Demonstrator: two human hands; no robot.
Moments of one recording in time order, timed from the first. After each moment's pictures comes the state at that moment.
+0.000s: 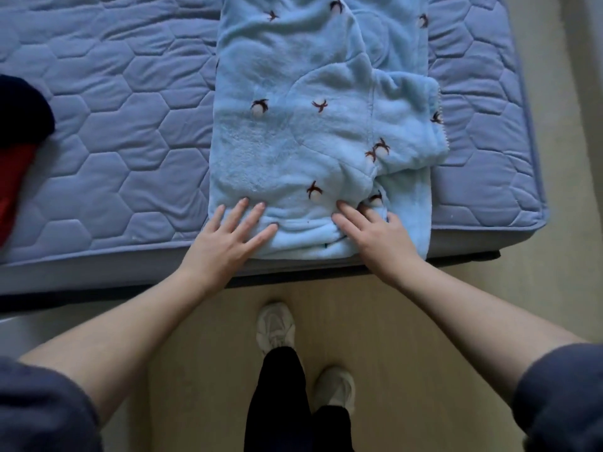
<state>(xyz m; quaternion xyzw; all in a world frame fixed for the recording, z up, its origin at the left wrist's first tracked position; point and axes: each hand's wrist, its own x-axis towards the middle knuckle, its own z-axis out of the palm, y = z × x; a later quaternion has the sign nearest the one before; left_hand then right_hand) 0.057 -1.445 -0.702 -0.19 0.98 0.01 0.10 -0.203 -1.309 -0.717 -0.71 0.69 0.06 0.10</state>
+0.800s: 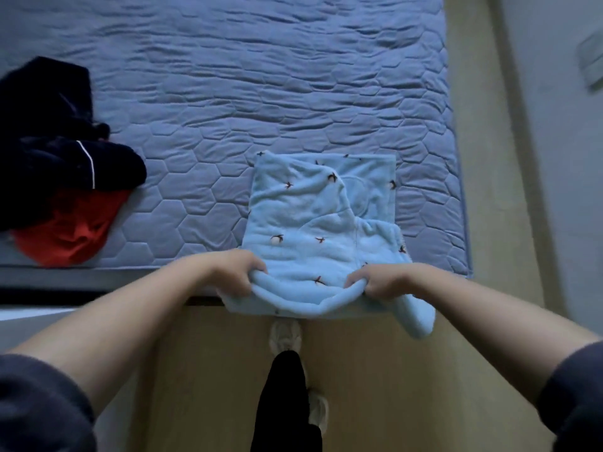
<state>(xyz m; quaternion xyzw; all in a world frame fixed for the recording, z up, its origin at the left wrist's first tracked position) 0.021 -1.475 -0.522 -0.32 0.77 0.40 0.38 -0.239 -1.353 -0.529 -0.54 0.57 0.21 0.58</state>
